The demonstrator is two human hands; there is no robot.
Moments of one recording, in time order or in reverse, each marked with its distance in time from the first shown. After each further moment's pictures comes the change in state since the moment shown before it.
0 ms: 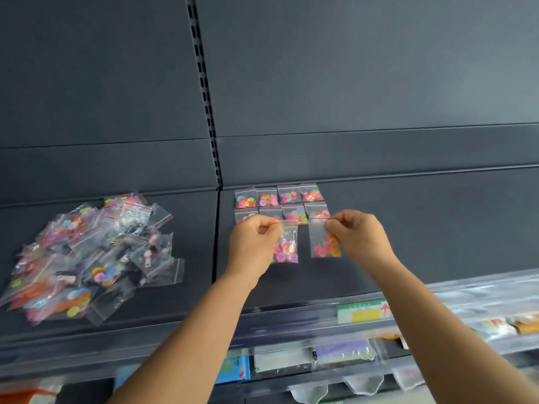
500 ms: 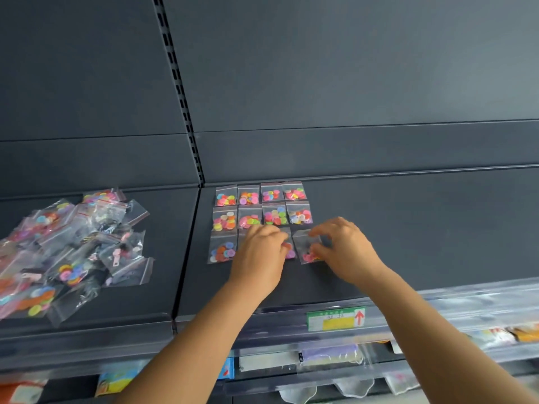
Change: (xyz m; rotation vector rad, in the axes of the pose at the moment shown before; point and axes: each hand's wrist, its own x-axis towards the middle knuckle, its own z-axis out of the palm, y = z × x) left_hand -0.002 -0.013 0.054 0.814 -0.143 0.403; right_hand 0.011 0.036 -0.016 -0.422 -0.223 -0.279
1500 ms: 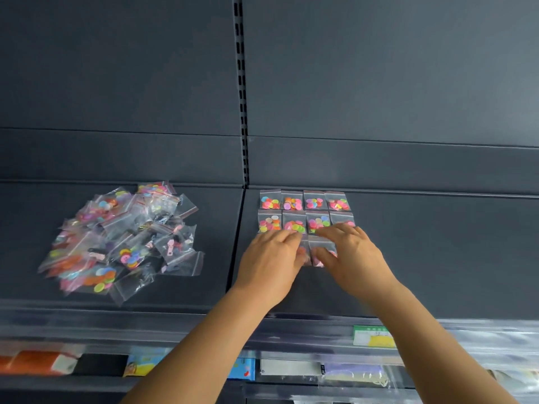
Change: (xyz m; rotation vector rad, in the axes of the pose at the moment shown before) left_hand -0.027 -0.041 -0.046 0.144 0.043 0.056; right_hand 0.000 -0.077 0.015 -0.115 0.008 -0.147
